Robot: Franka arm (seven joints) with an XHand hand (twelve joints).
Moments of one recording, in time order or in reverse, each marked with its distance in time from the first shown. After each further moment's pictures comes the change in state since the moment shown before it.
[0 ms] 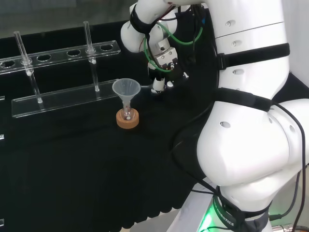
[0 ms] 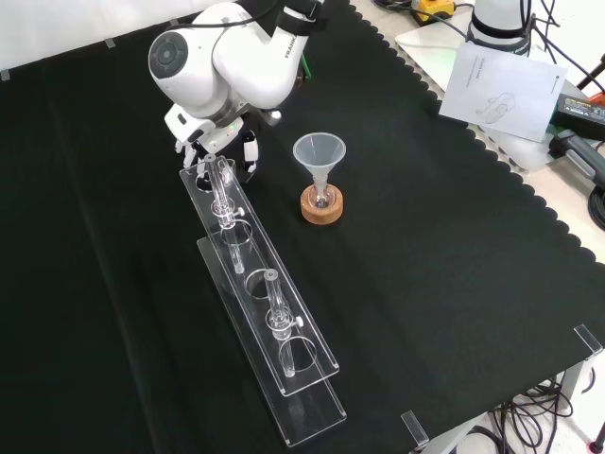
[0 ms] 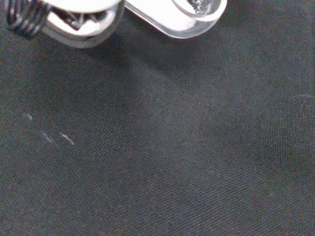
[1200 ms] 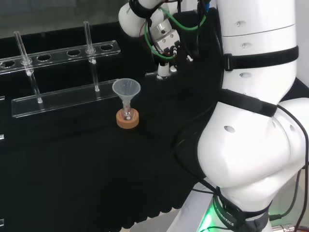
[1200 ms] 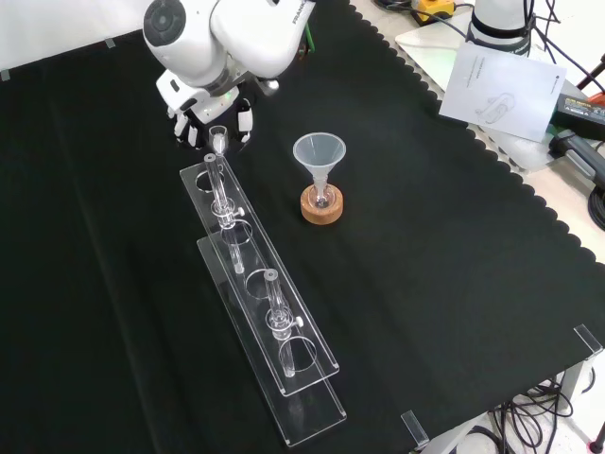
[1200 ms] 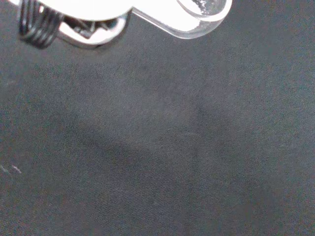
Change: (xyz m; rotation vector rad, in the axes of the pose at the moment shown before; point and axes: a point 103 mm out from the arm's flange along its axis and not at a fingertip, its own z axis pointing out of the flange) arm -0.029 -0.034 -0.060 0.001 -0.092 0.075
